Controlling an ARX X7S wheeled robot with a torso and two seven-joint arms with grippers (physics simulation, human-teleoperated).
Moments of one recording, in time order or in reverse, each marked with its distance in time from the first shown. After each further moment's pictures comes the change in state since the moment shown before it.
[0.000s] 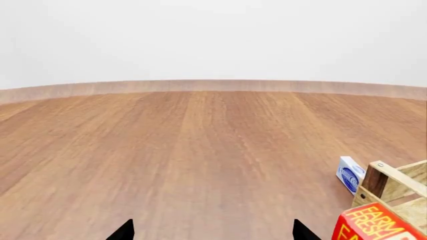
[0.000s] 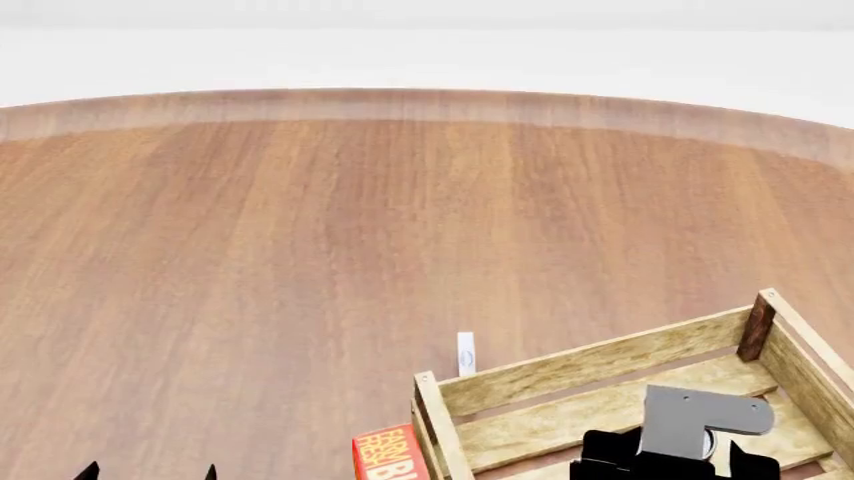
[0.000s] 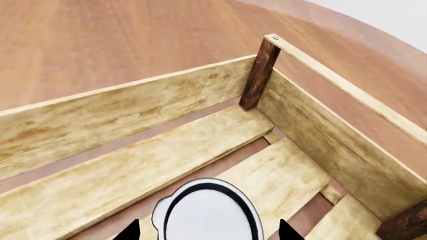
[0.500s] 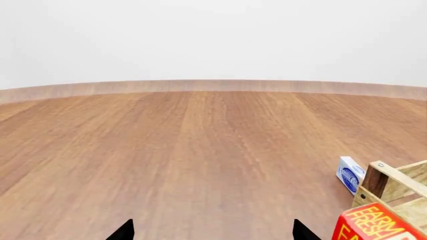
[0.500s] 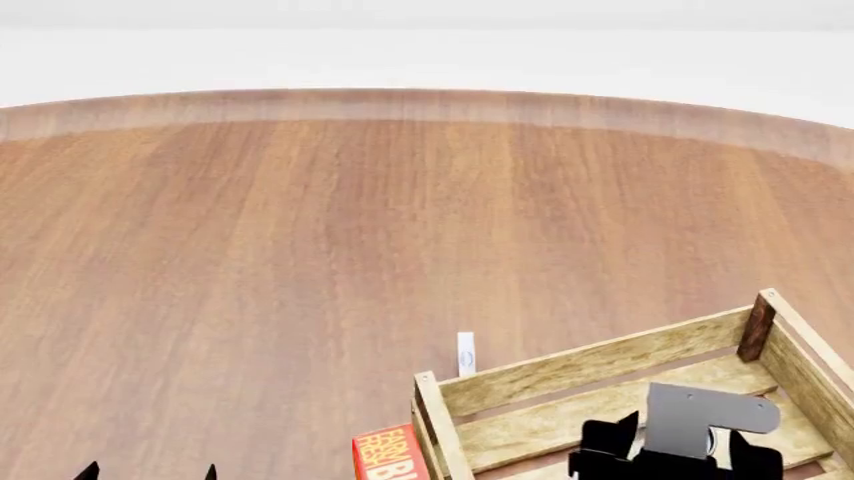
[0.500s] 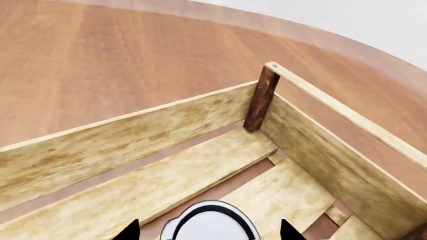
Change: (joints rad) left arm -0.003 -0.004 0.006 -0.006 -0.005 0.006 -0.003; right arm -0.049 0.008 0.058 -0.085 -0.046 -0.050 -0.030
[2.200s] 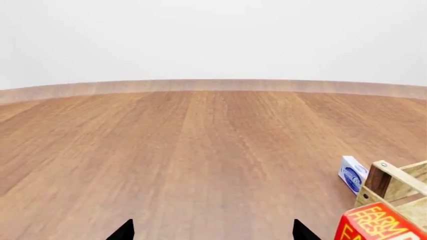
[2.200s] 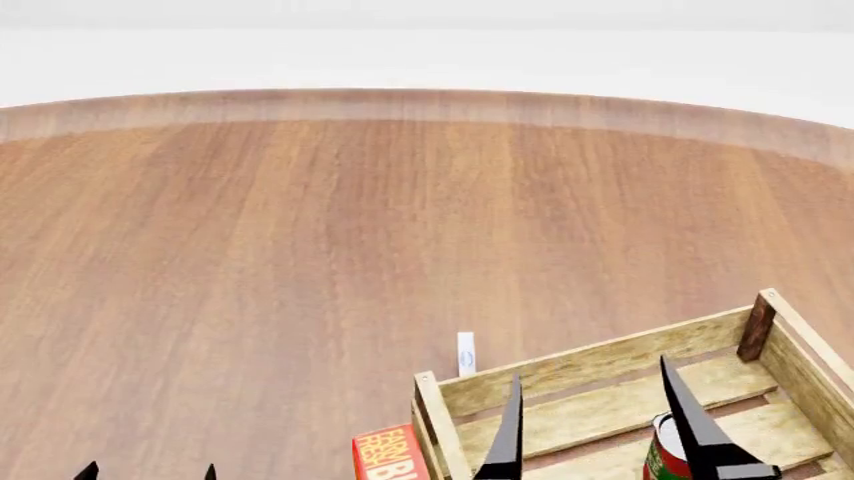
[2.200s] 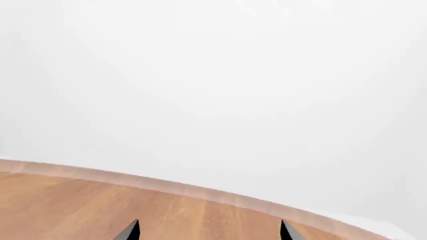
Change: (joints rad) left arm -0.008 -0.012 0.019 -0.005 -0.011 0.006 -0.020; right arm -0.754 0.273 -0.081 -1.776 0.007 0.277 0.103
